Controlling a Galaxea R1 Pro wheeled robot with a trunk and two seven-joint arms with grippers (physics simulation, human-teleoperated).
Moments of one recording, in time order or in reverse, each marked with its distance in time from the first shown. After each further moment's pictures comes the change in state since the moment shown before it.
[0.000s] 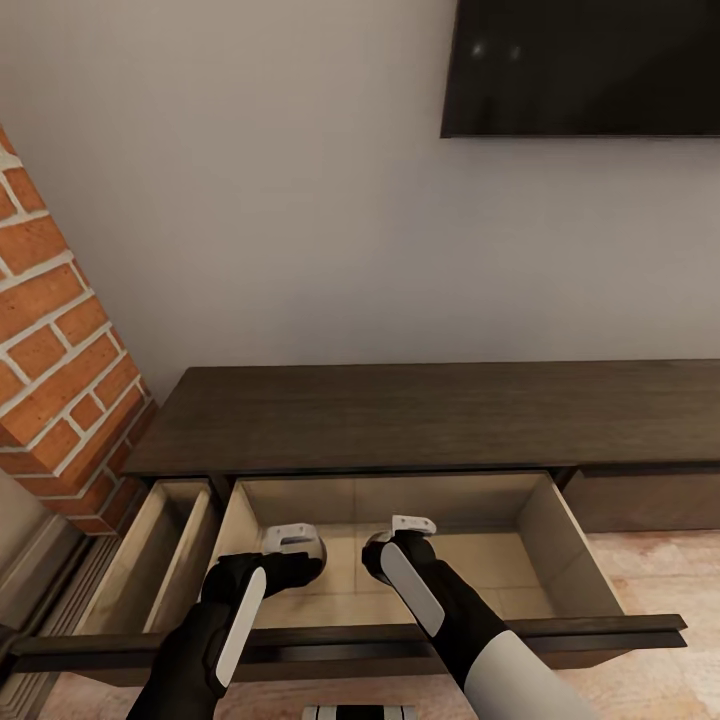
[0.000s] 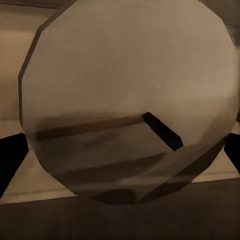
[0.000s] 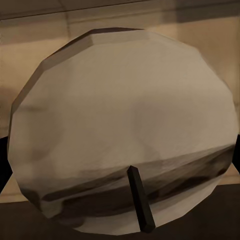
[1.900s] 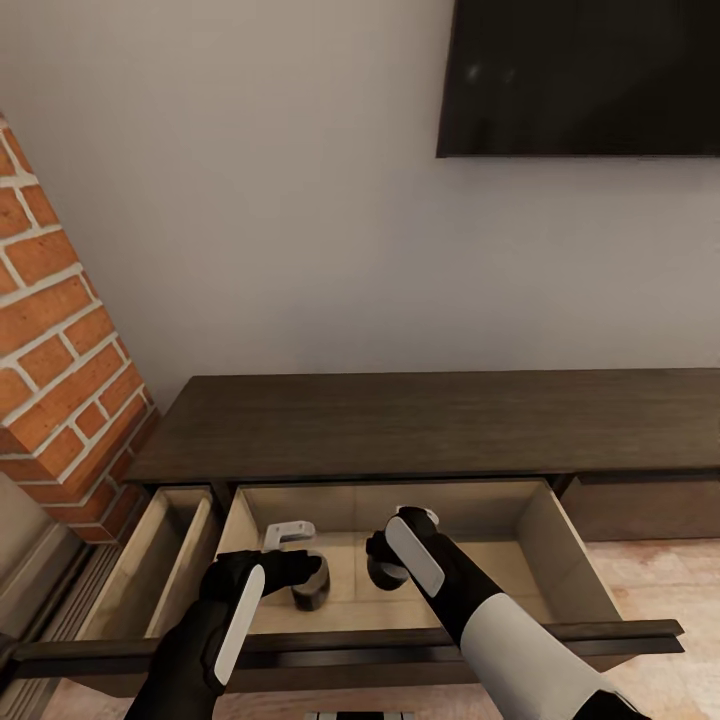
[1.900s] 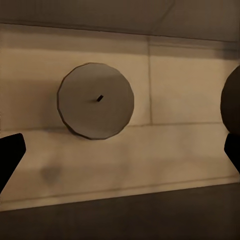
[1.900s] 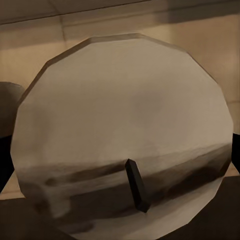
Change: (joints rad) left arm 0.000 0.000 0.004 -0.018 0.004 0.015 -0.002; right arm -0.109 0.000 -0.012 0.130 -0.114 0.055 -0.017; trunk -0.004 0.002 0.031
